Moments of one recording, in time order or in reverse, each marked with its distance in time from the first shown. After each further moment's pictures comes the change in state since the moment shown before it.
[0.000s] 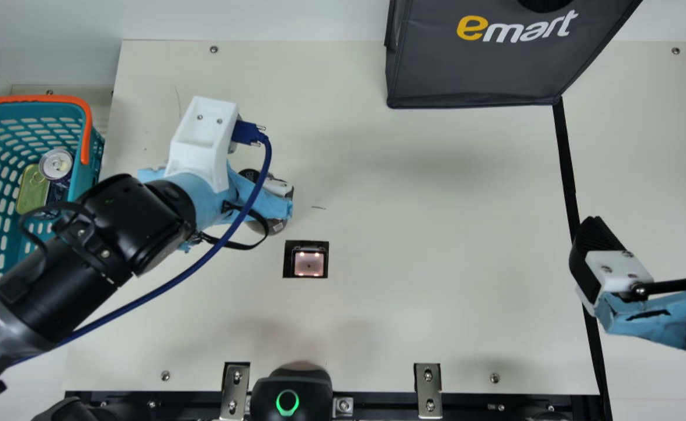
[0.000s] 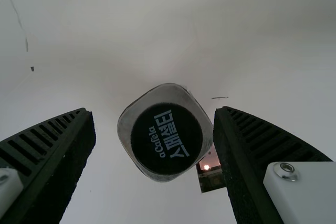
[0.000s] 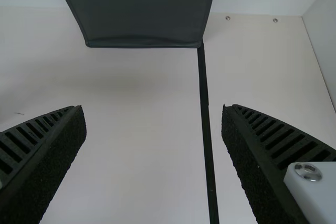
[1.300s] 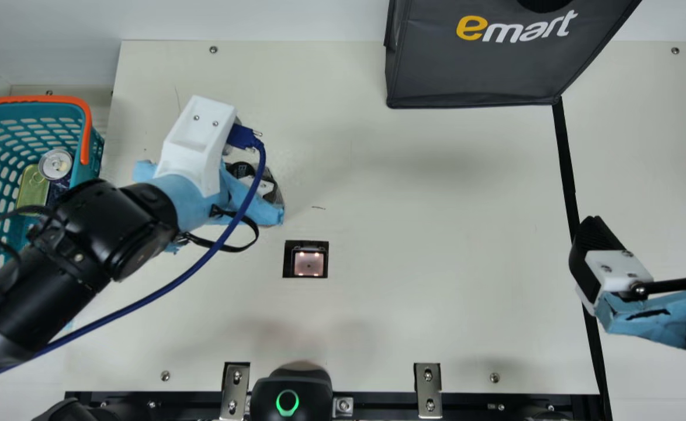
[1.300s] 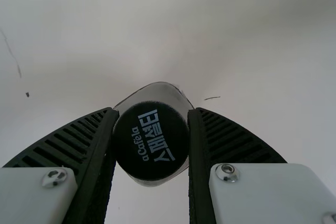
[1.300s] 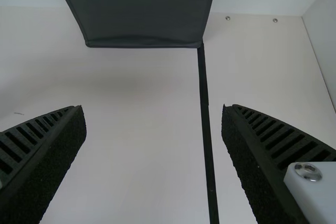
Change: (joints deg) left arm 2.6 -3.6 2.9 -5.3 -5.0 12.8; right arm 0.0 0.0 0.0 0.0 0.0 0.0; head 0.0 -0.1
